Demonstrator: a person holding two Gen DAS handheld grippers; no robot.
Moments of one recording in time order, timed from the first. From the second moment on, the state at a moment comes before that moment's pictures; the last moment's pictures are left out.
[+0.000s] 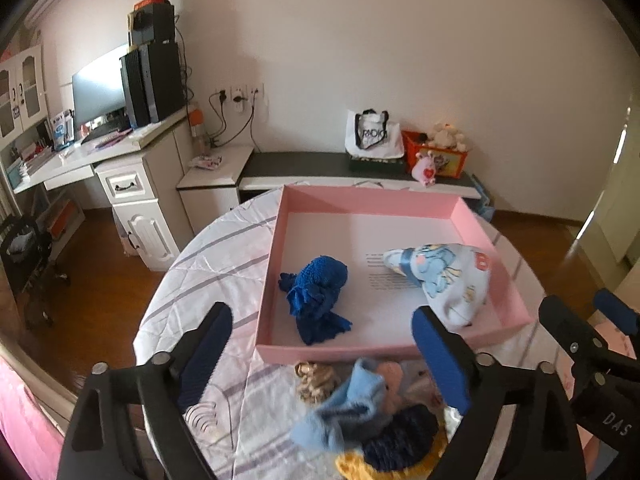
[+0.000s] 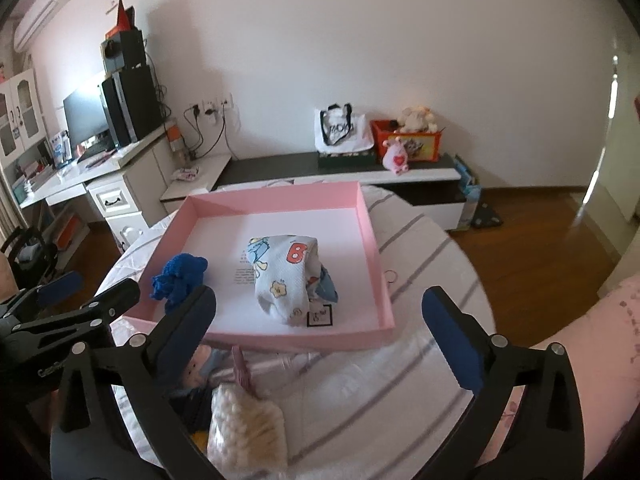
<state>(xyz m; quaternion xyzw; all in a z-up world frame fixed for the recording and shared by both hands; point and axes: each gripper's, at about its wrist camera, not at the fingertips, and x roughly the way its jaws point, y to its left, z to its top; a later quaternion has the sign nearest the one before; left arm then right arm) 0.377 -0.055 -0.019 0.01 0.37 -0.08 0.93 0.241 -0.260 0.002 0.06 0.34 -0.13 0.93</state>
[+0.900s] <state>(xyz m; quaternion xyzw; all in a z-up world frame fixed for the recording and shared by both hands) 0.169 -0.029 0.060 0.00 0.25 -0.08 0.96 0.095 -0.221 0.077 0.03 0.24 -0.12 0.96</state>
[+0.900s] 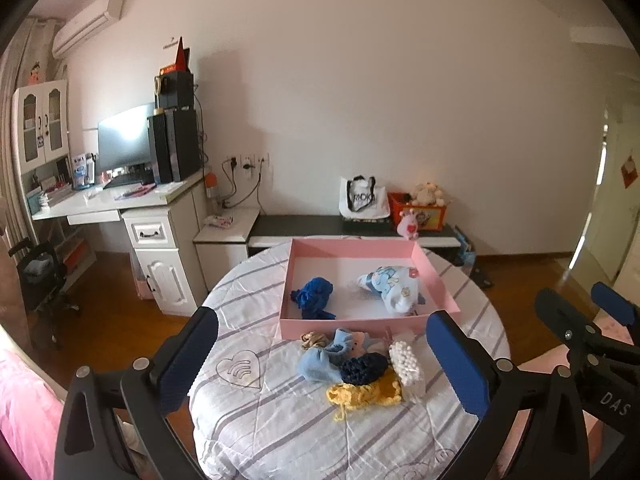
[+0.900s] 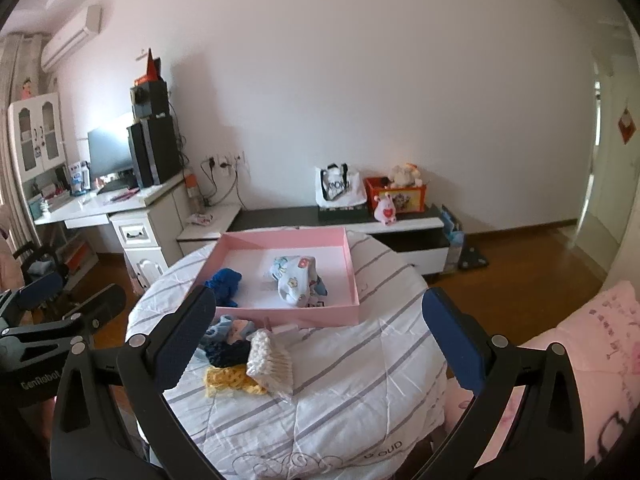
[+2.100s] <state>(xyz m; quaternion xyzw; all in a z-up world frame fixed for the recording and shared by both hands) 0.108 -0.014 0.073 -0.01 0.22 -0.08 0.97 0.060 -0.201 0.085 0.02 0.21 -0.13 0.97</state>
